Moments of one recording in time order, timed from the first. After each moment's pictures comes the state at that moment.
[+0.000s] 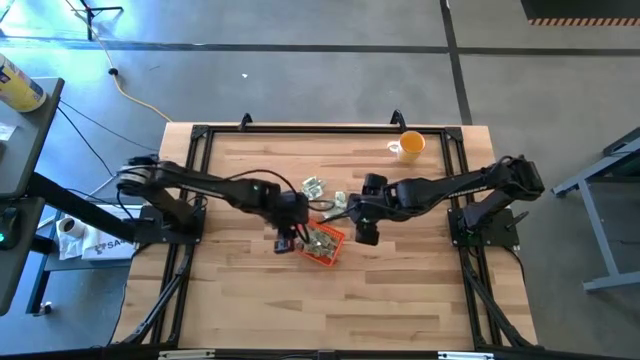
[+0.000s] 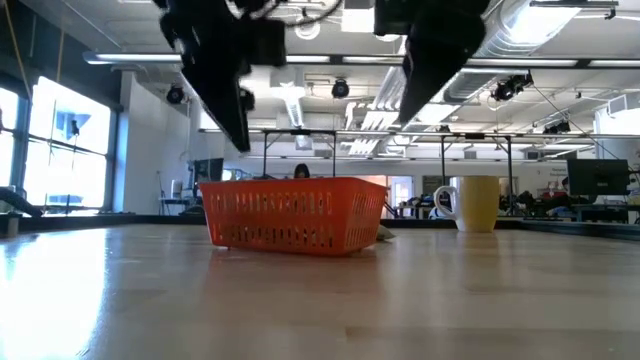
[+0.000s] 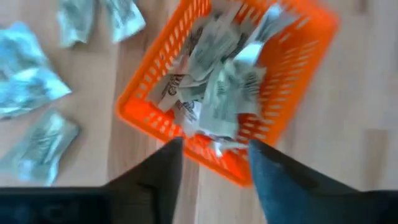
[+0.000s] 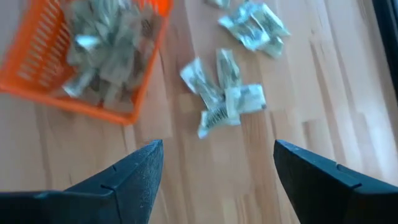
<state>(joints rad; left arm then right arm) -0.06 1.57 1.13 -0.68 0.06 -0.17 0.11 1.58 1.26 -0.82 0.31 0.21</state>
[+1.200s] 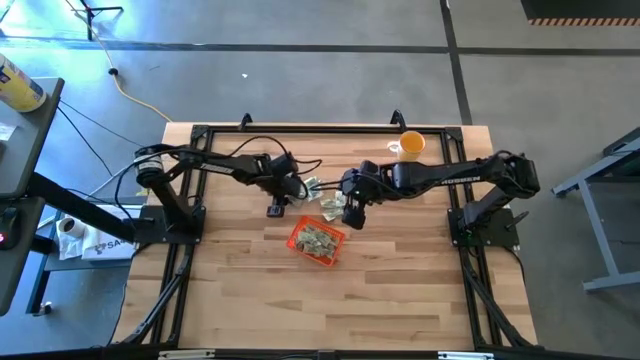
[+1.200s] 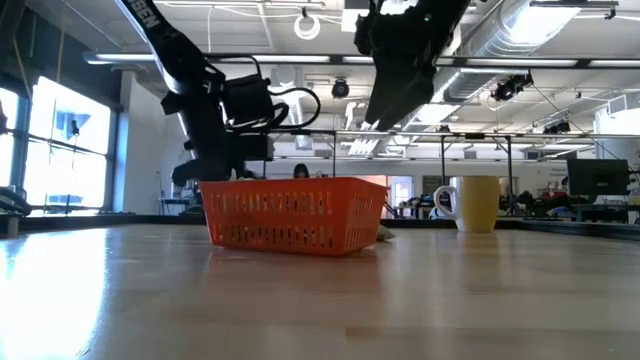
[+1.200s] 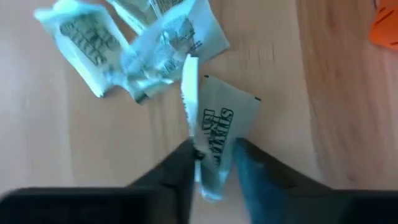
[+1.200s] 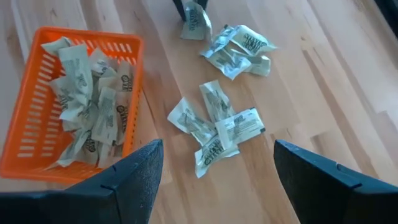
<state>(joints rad) 0.37 1.69 0.84 -0.31 0.14 0.46 -0.03 1.60 1.26 -0.68 0.18 0.29</state>
